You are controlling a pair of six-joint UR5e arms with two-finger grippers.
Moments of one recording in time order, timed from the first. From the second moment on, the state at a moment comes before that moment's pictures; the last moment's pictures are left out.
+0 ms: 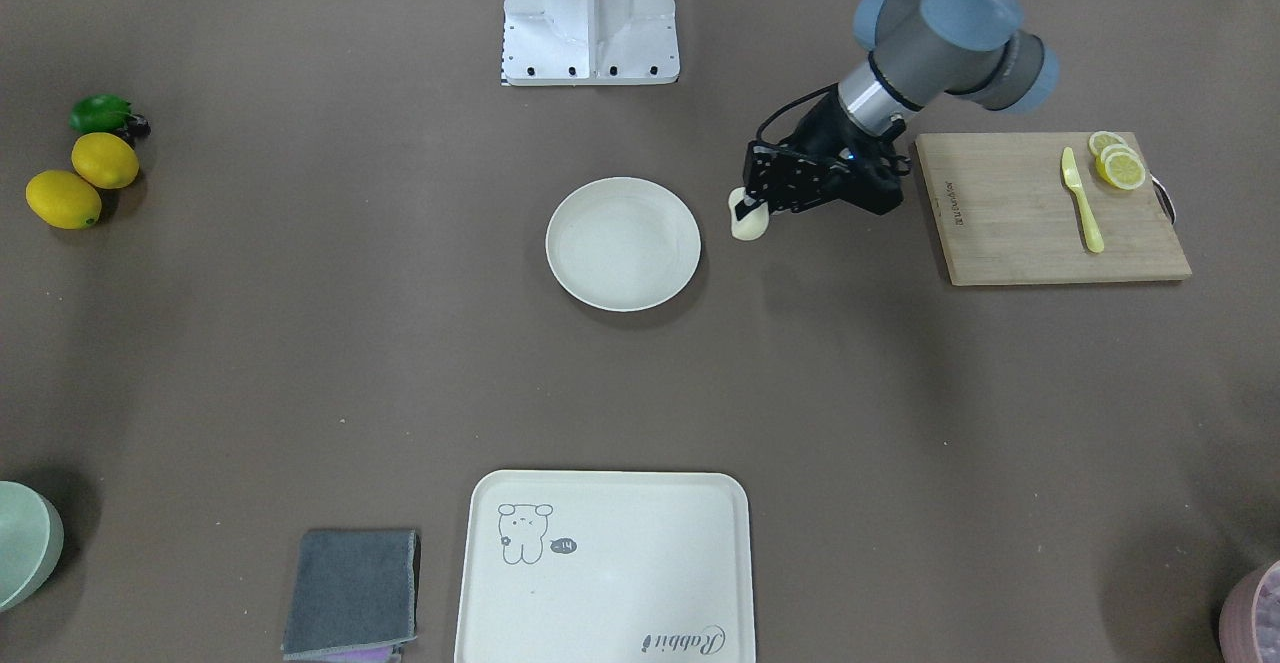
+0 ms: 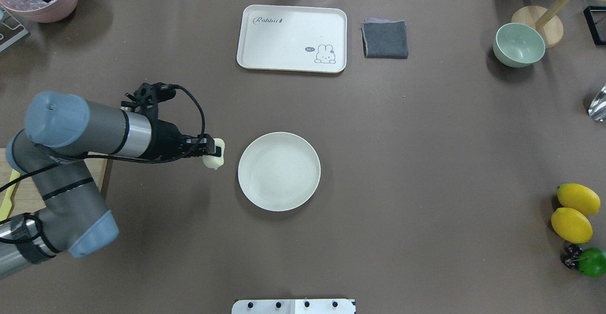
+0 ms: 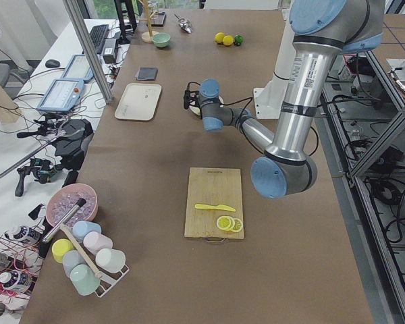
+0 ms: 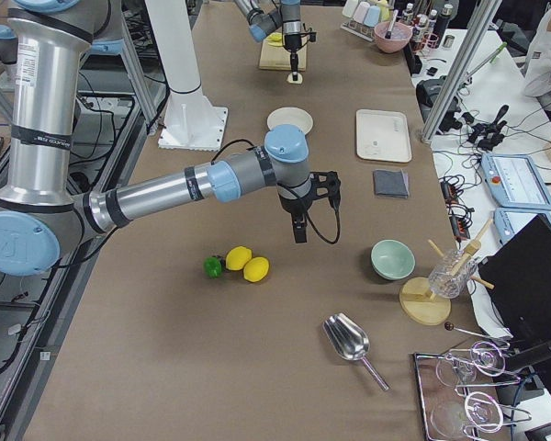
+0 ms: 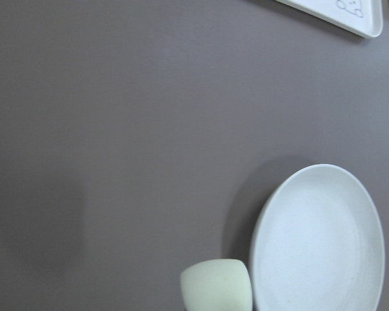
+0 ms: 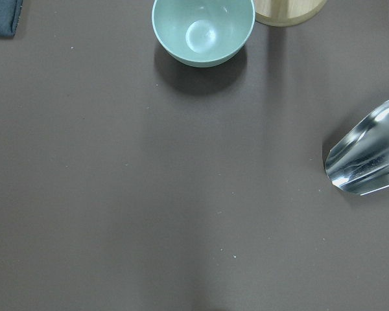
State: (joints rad) left arm -0.59 -1.92 -1.72 -2.40 -1.97 -1.39; right arm 1.40 -1.74 2.05 -1.48 2.33 0.34
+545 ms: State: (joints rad) left arm -0.46 -2.07 -1.58 -2.40 -1.80 -1.43; right arm 1.40 -1.75 2.05 -1.48 2.32 0.33
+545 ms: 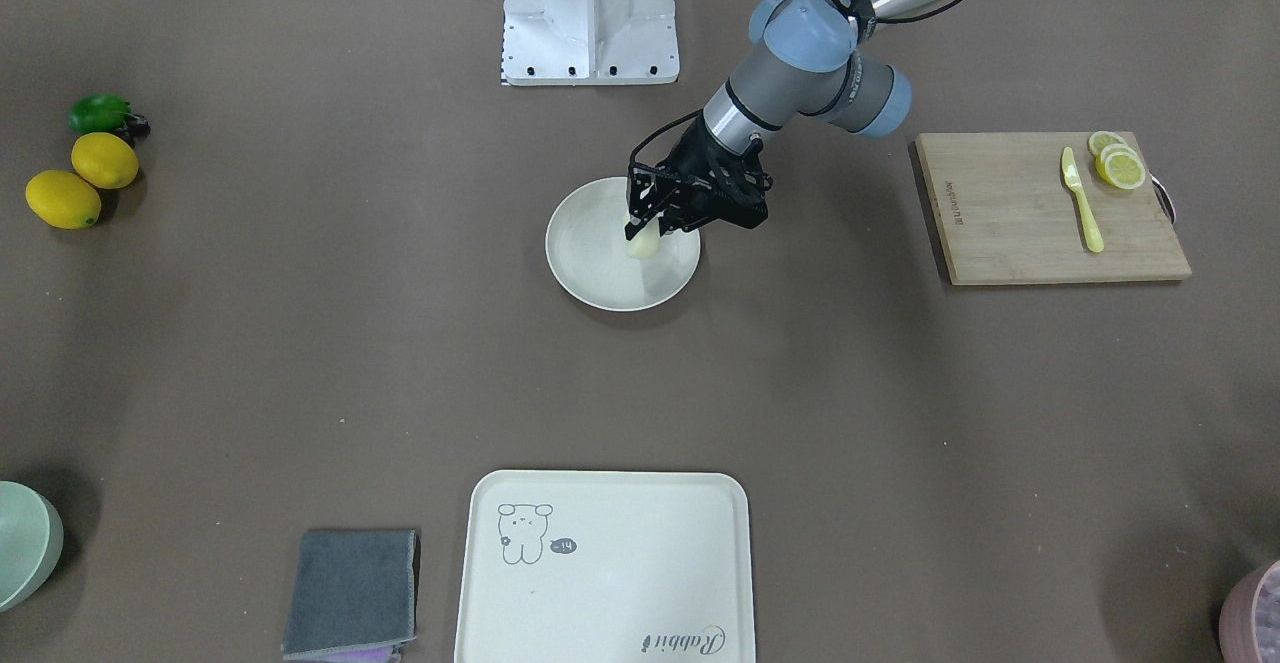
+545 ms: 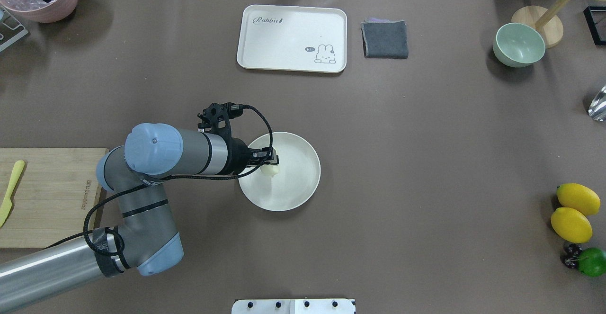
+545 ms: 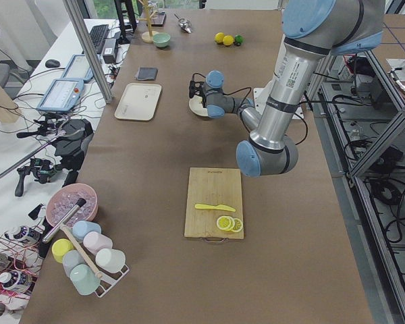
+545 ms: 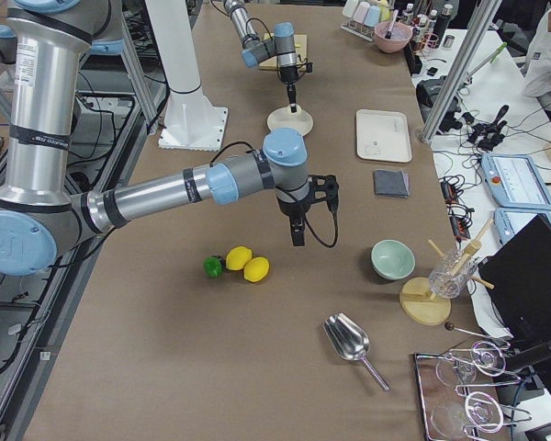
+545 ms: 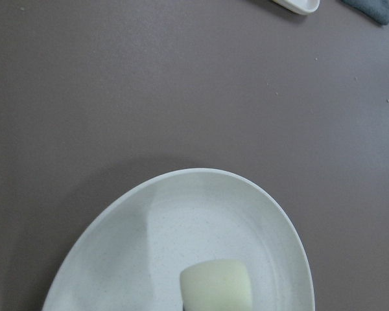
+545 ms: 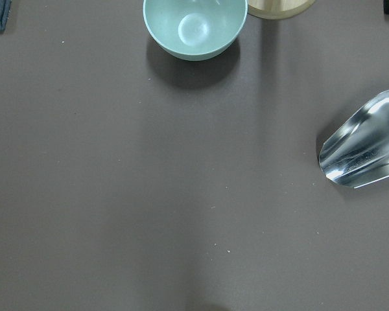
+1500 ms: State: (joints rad) left arm -0.53 -2.04 -1.75 -2.15 -1.82 -1.40; right arm 1.42 -1.83 2.03 -1.37 2.32 0.33
